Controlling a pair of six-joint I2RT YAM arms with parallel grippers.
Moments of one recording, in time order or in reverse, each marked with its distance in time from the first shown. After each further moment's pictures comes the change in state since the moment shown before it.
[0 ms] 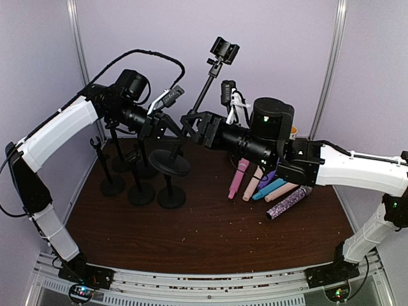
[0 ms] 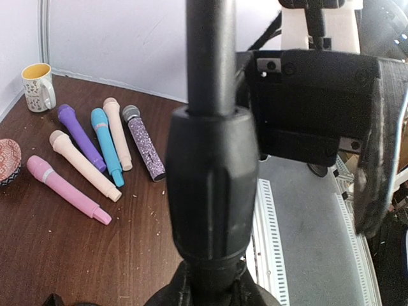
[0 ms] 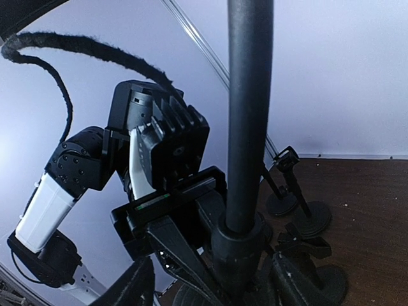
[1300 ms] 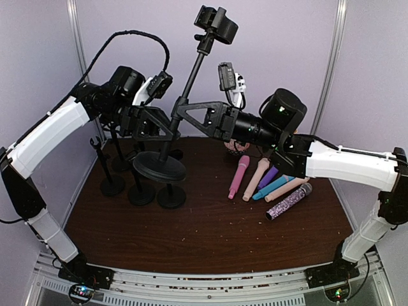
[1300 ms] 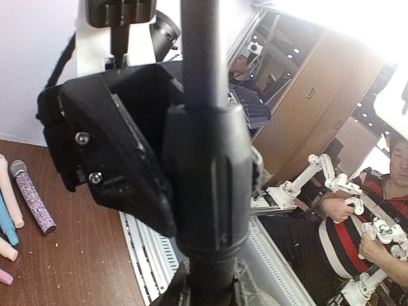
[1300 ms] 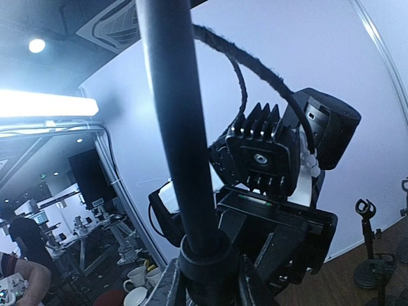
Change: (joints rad) left arm -0.039 -0.069 -0.017 -0.013 0.428 -0.066; right arm -0.131 0.061 -0.013 0.460 -0.779 0.086
